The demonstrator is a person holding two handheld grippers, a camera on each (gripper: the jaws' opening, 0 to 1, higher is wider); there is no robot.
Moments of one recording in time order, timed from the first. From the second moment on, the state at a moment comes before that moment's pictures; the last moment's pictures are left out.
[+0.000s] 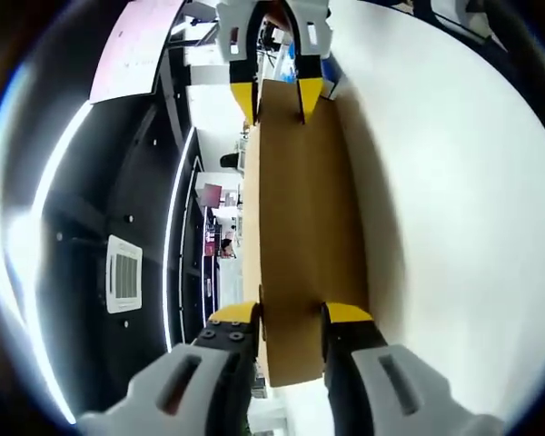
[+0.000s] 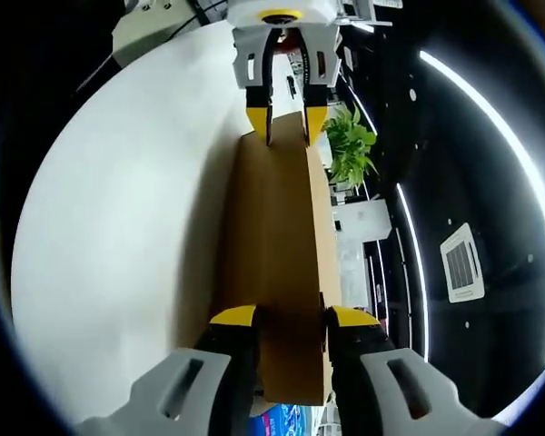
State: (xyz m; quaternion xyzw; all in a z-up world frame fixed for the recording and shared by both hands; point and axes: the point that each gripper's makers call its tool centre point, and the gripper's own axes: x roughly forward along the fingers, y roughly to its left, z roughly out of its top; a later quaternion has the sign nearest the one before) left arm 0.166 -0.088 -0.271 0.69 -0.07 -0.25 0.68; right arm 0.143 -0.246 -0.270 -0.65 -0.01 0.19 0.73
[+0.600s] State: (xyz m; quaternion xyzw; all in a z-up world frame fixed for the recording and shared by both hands) left arm 0.159 -0.095 -0.271 0.61 -0.05 -0.31 0.73; right arm 0.144 -0.247 -0.270 -0.66 0.00 0.20 0.73
